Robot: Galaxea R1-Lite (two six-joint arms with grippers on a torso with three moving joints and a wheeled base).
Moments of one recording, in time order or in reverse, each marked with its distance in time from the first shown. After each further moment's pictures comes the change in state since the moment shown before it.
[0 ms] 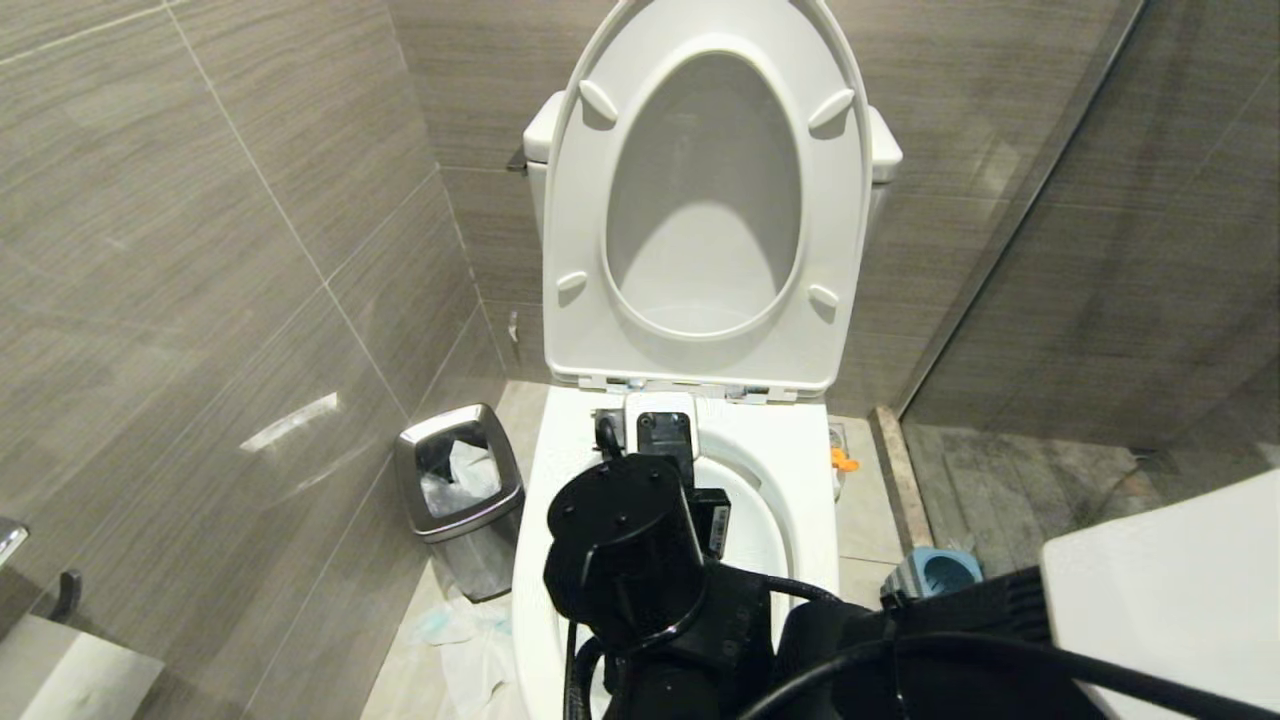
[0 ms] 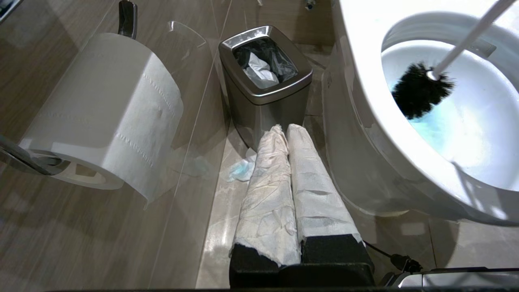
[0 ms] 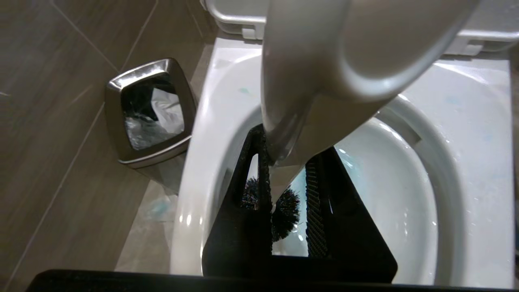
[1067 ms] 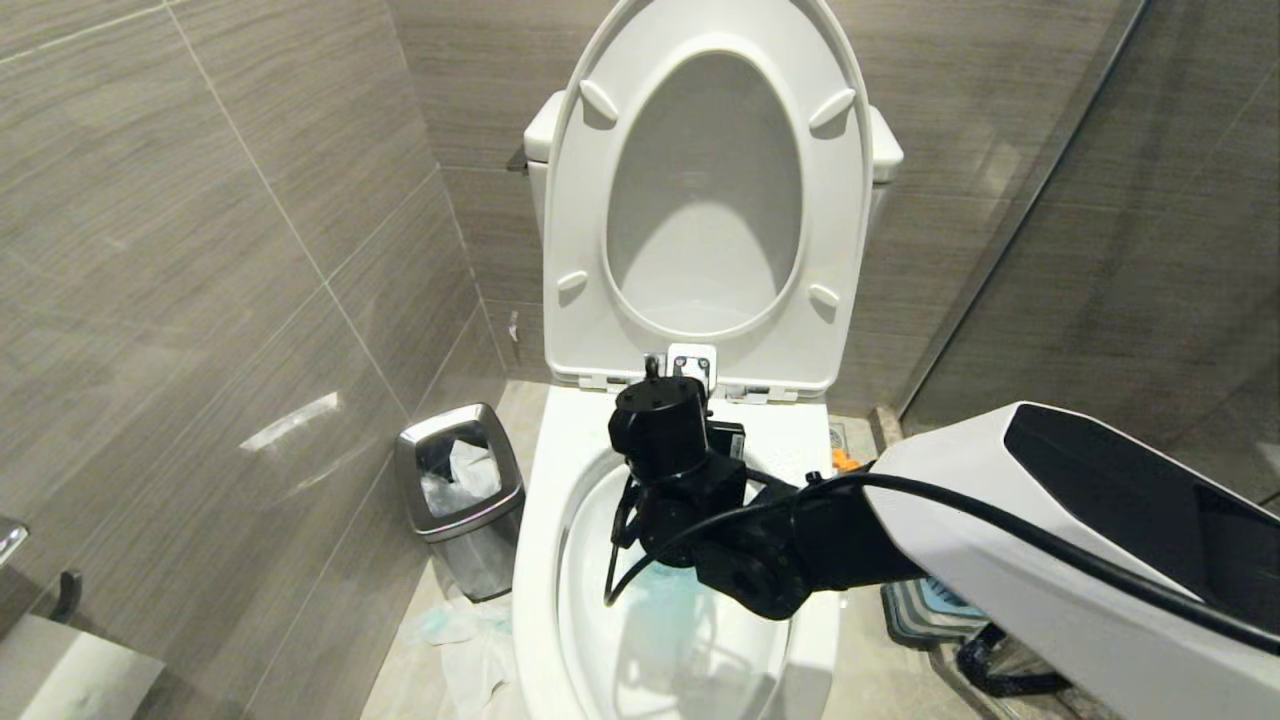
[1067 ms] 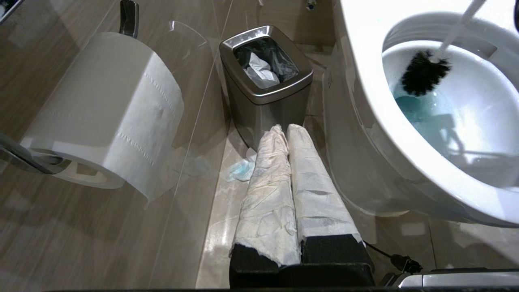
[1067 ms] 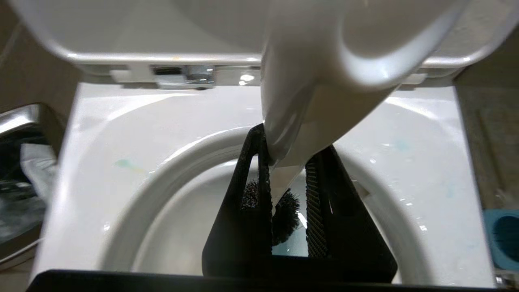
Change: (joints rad) left arm 0.000 0.000 0.000 0.000 0.000 0.000; right arm -0.265 0.226 -0.274 0.026 0.036 -0.079
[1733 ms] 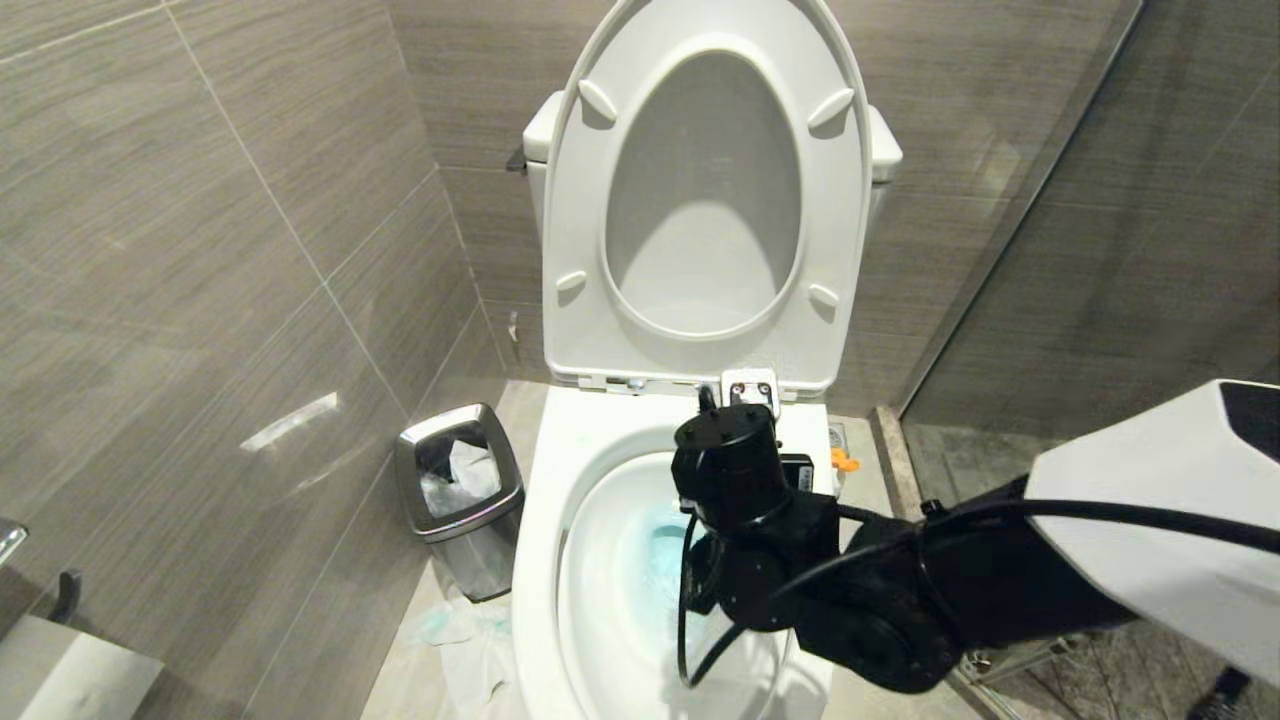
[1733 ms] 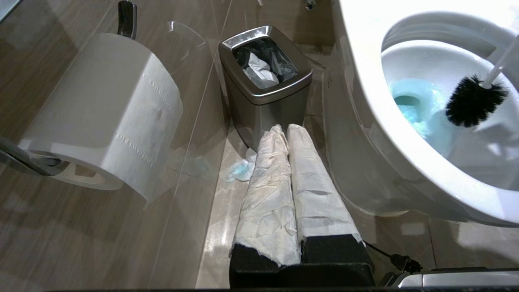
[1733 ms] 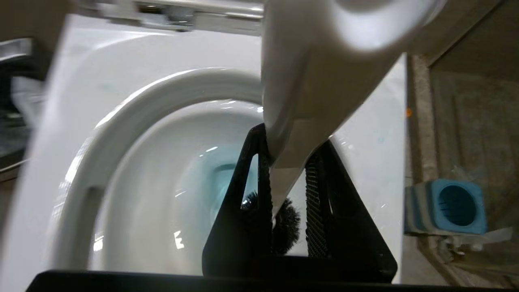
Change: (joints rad) left arm 0.000 0.000 0.000 0.000 0.000 0.000; right arm 0.047 -0.239 0.379 -0.004 0.011 0.025
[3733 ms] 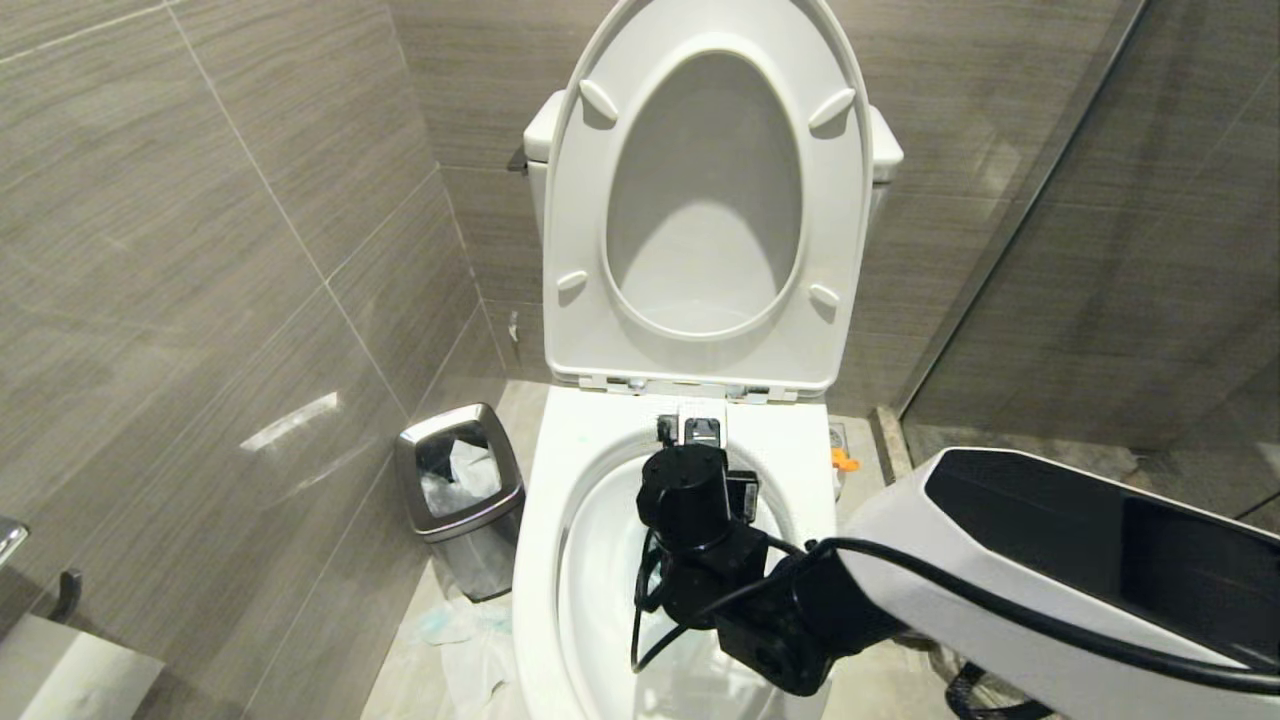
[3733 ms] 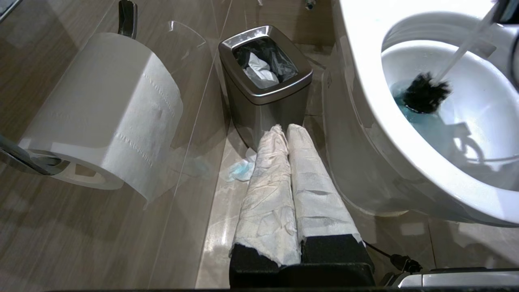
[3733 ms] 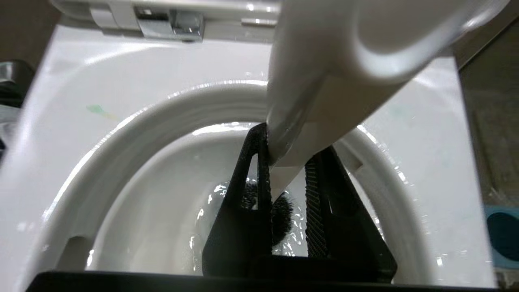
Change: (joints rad) left arm 0.000 0.000 0.000 0.000 0.000 0.000; right arm -0.034 0.263 -0.130 -0.298 -0.004 -0.114
